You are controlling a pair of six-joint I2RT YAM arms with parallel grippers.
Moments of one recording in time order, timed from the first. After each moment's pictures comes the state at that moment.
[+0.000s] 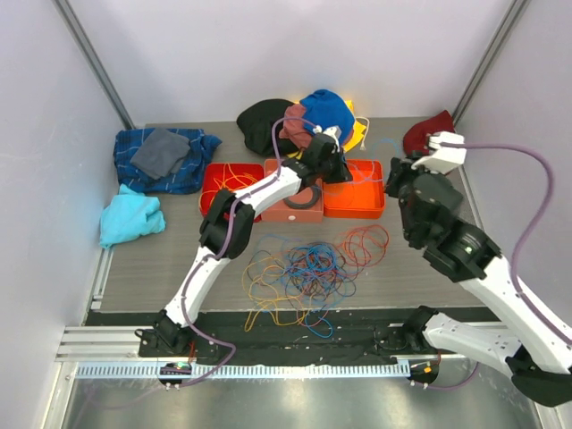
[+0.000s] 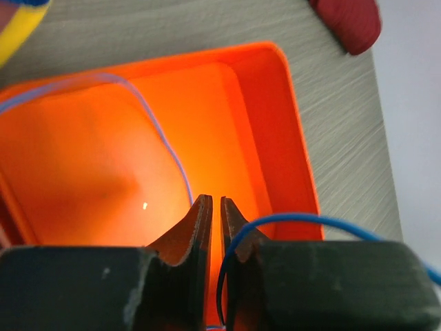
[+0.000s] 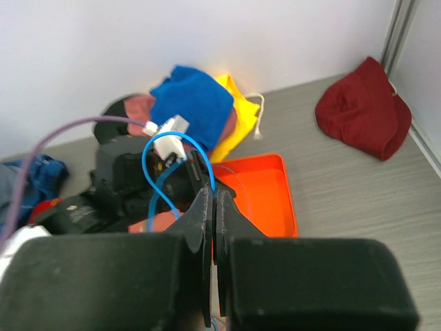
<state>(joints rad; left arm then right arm) -0.72 2.50 2.17 -0.20 0.17 -0.68 0.74 0.89 1.20 -0.38 0.84 0.30</state>
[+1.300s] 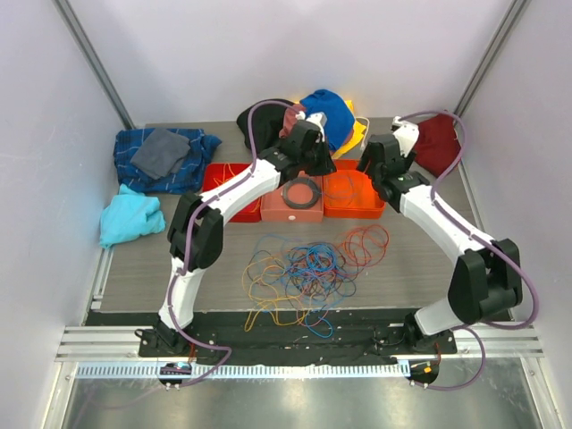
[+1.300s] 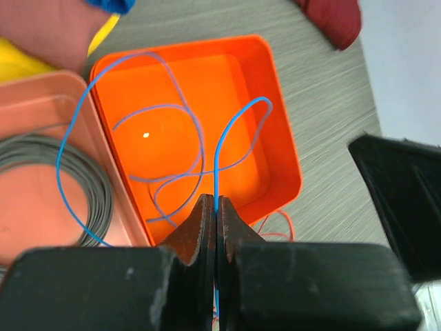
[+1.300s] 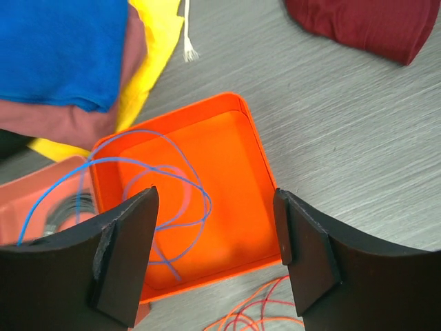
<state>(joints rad) -0.69 2.14 1.90 -0.31 0.10 -0.60 0.33 1.49 1.16 -0.25 0.56 0.51</state>
